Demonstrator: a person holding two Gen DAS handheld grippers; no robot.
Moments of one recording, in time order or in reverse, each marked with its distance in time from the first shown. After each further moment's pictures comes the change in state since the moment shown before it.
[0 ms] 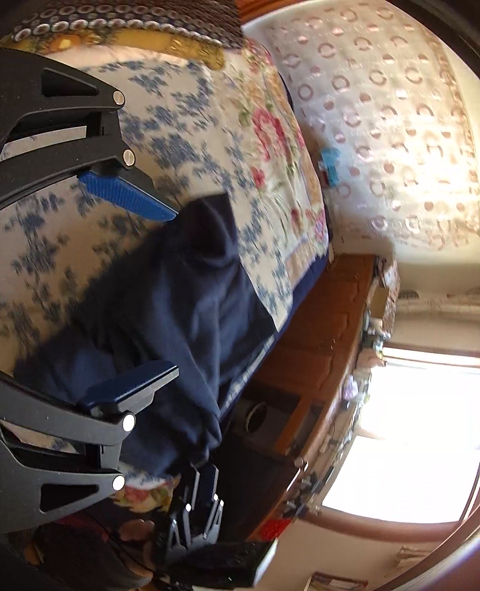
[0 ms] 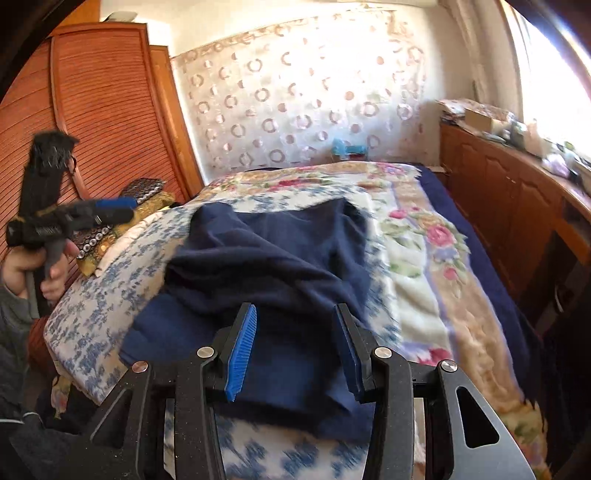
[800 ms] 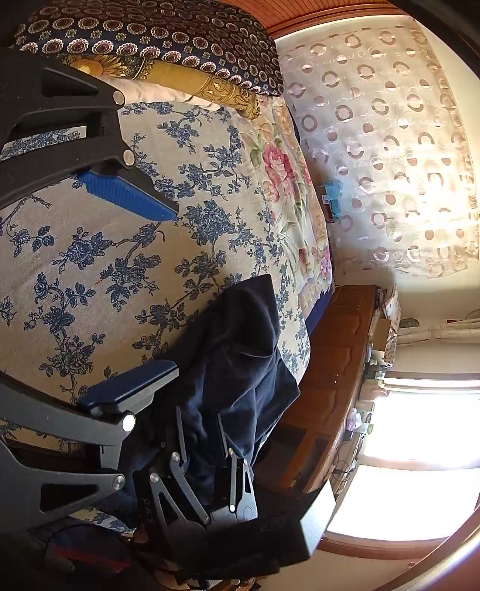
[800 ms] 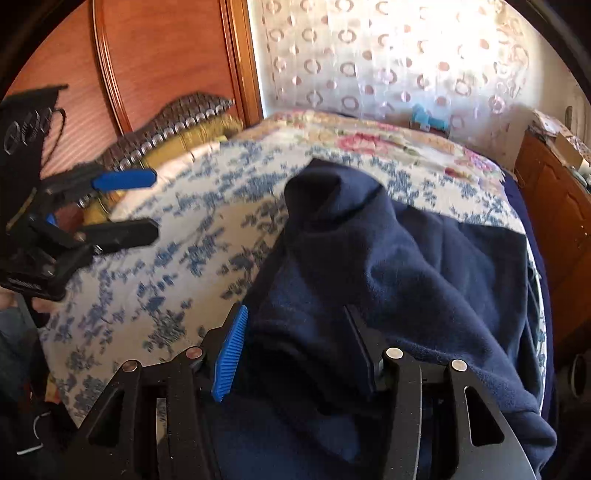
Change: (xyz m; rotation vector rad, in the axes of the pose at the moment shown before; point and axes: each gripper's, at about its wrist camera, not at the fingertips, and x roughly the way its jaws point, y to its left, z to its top) left arm 0.002 0.062 -0.043 0.010 -0.023 0.099; right arm 0.172 0.090 0.057 -0.243 0.261 0.113
